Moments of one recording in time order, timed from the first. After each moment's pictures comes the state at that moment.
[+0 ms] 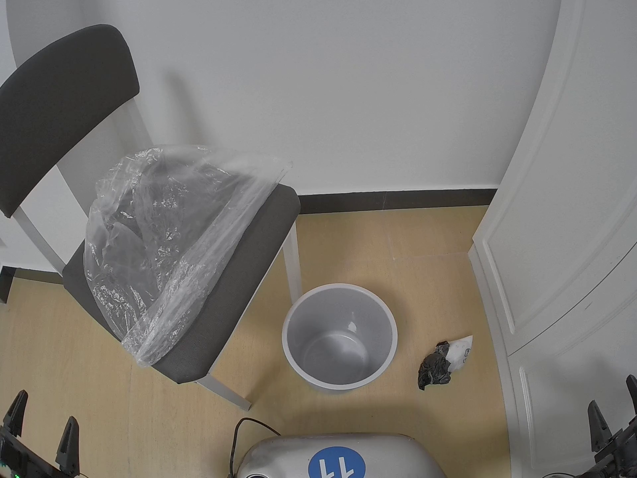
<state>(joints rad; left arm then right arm) 0.00 0.02 -0.02 -0.01 0.00 0.03 0.00 0.02 -0.02 0.00 0.00 -0.04</state>
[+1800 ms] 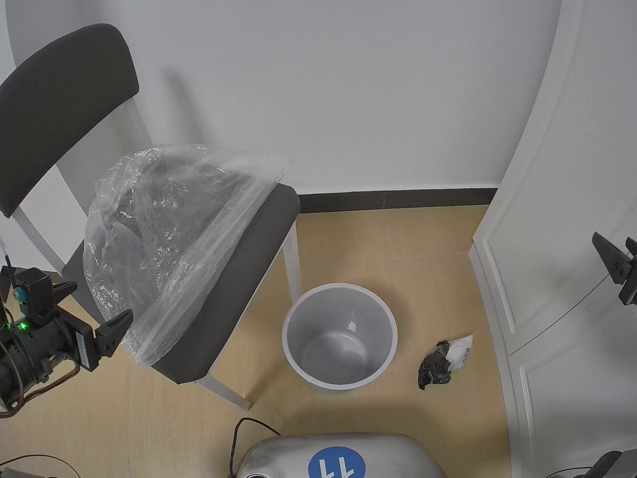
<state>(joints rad) -0.27 1.06 -0.41 -0.31 0.13 0.14 0.20 0.91 -0.41 -0.53 -0.20 0.11</state>
